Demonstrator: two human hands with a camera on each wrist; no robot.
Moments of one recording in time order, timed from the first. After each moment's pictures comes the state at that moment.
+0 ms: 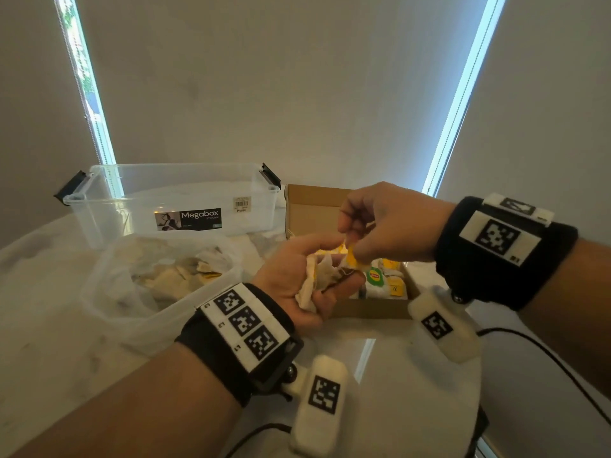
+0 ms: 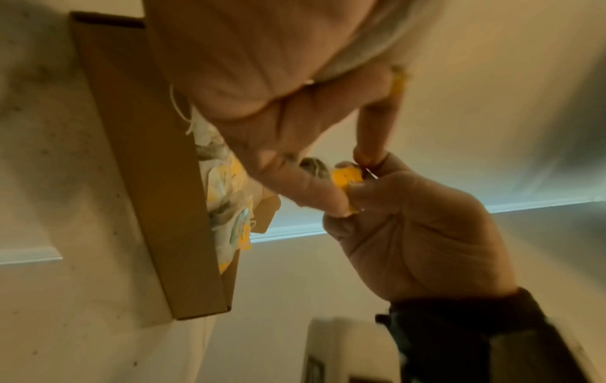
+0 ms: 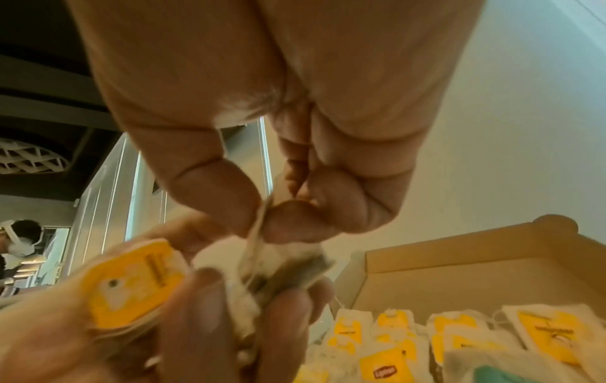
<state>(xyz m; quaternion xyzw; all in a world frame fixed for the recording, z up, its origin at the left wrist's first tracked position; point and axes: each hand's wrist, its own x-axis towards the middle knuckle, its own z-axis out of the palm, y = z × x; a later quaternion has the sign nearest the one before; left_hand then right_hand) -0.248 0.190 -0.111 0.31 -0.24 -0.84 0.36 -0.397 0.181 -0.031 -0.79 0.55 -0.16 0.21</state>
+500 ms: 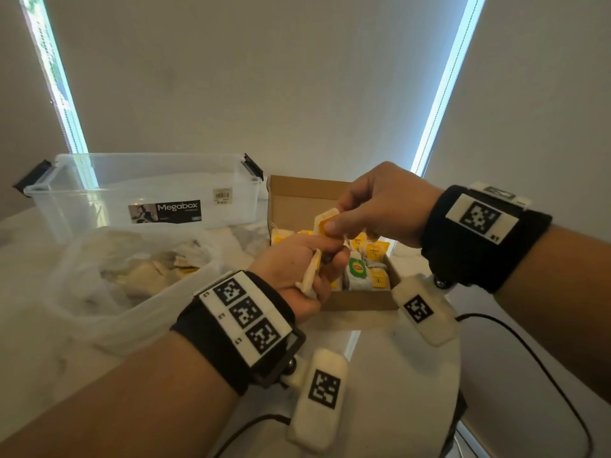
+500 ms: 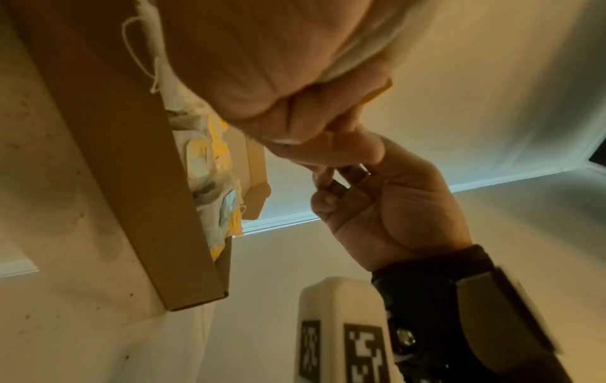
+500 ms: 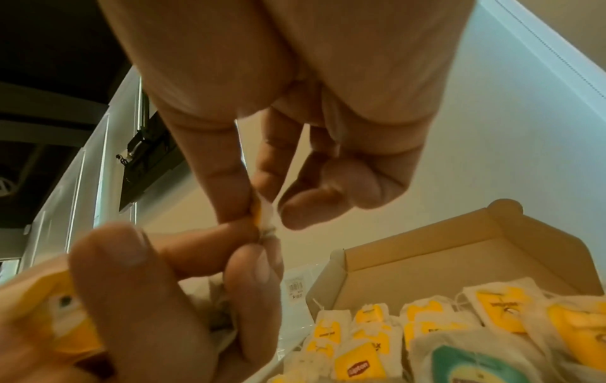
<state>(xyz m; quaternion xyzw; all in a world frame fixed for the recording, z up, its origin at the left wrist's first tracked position) -0.267 0.184 -0.109 0.32 -0.26 -0.82 0.40 -0.414 0.161 -0.036 -0.76 0.56 -0.24 0.23</state>
